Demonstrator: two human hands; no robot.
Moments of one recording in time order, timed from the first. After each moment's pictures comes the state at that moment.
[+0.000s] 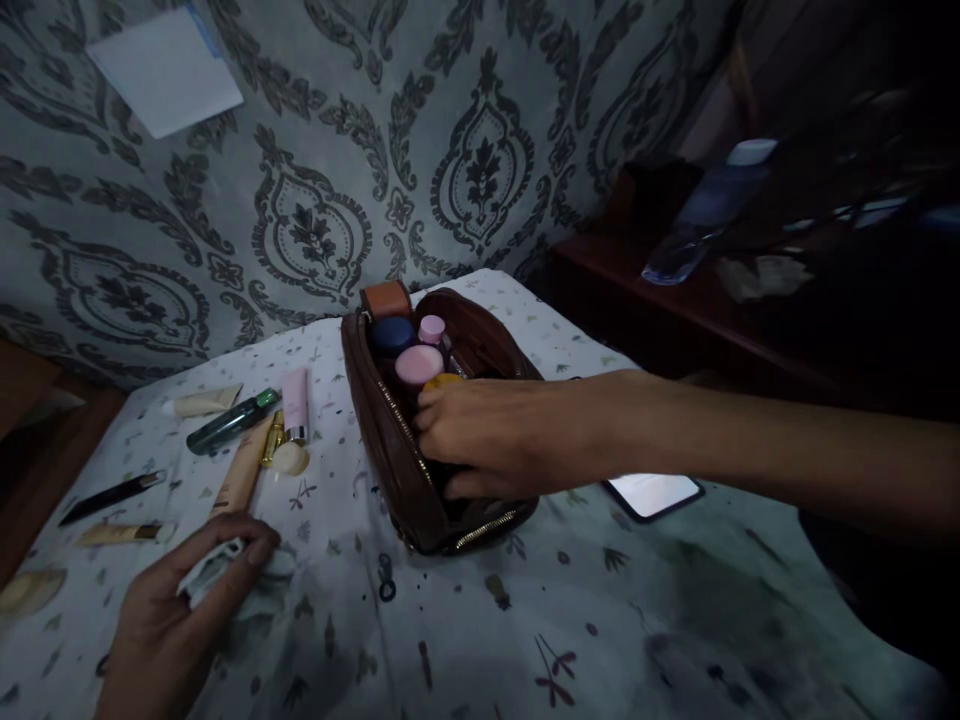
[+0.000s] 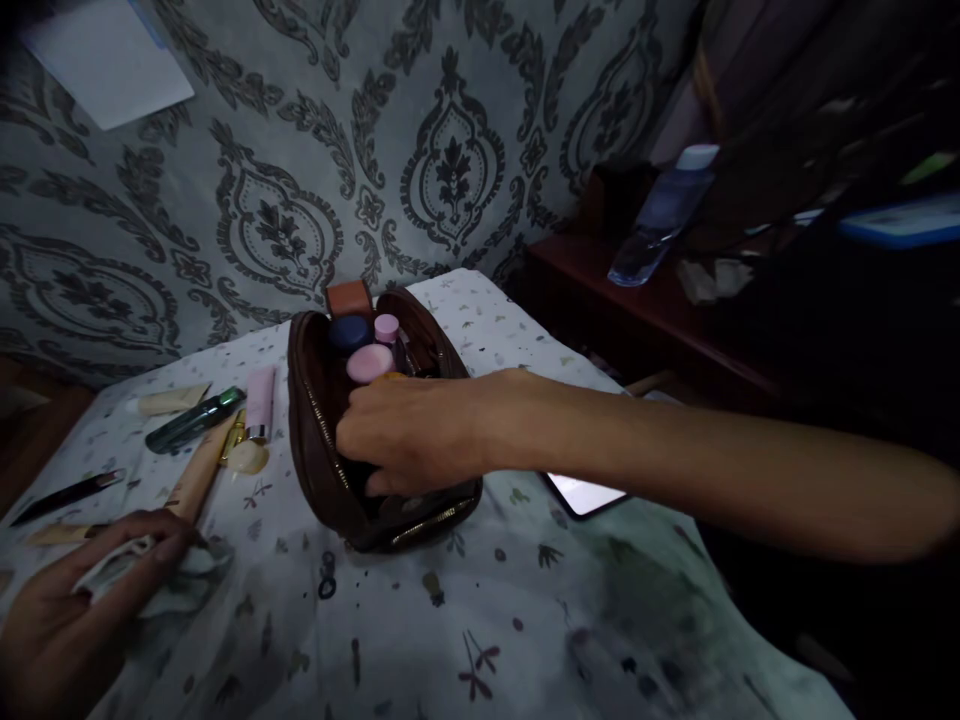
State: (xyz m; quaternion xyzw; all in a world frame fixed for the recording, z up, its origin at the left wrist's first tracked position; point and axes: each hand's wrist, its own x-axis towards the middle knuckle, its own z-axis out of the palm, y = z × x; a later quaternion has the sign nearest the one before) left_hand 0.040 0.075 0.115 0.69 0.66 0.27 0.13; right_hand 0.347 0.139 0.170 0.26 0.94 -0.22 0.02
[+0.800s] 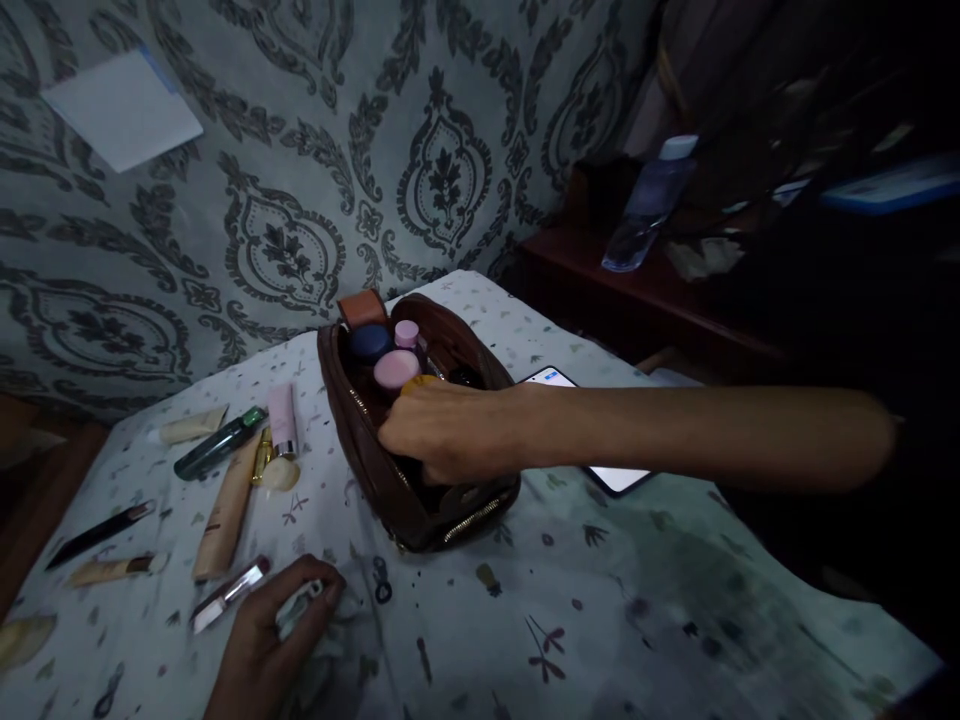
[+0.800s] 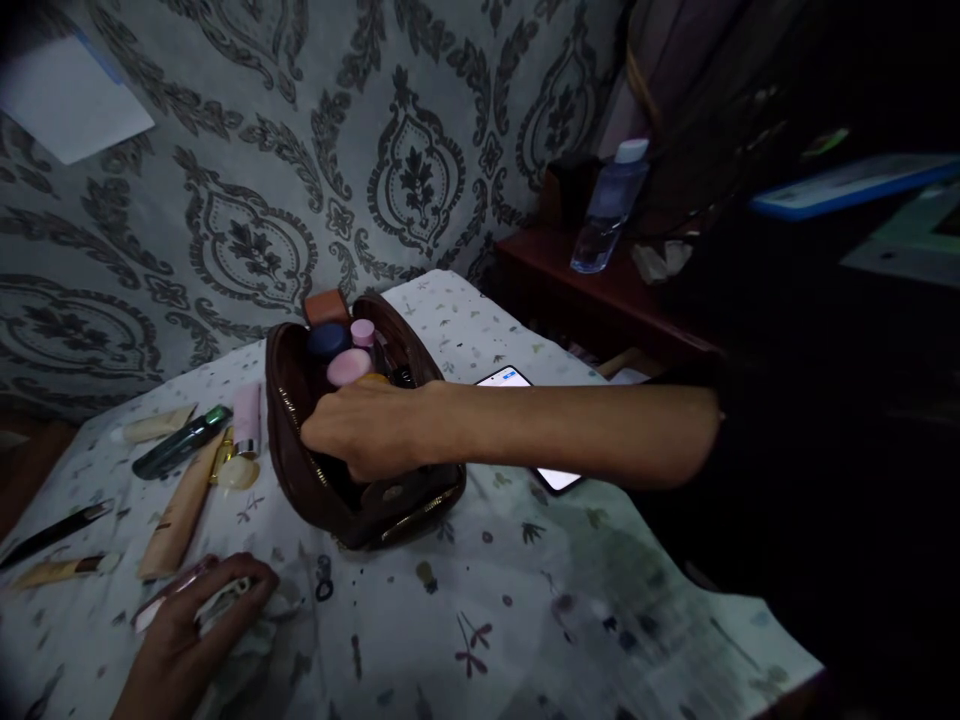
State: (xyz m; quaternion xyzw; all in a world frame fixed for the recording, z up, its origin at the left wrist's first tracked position) left_hand 0.073 0.051 0.070 0.70 0.60 0.24 0.30; right_hand 0.333 0.142 0.150 0.31 0.95 -0.09 0.01
